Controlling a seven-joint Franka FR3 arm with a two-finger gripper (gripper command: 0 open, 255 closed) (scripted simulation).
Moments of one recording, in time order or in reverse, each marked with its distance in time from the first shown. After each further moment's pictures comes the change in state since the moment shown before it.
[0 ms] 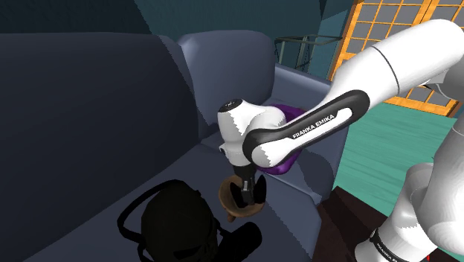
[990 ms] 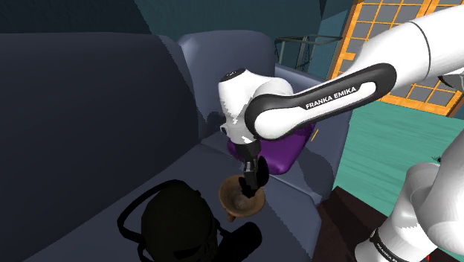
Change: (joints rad) arm -0.003 -0.095 0.000 0.097 0.028 -0.187 -0.029
